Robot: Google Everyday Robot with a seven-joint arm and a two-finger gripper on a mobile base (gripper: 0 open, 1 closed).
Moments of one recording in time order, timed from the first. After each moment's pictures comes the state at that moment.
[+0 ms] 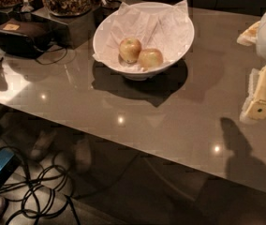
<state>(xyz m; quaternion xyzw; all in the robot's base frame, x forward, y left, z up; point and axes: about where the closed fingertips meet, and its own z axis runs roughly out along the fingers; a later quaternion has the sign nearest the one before) 0.438 -0.217 0.976 -0.60 0.78 -0.03 0.16</state>
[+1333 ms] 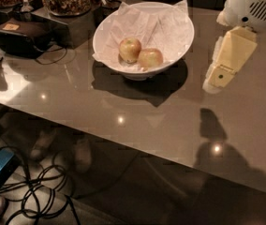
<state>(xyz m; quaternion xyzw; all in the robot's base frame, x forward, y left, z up) 0.475 -0.166 1.005 -0.56 0.81 0.00 0.18</state>
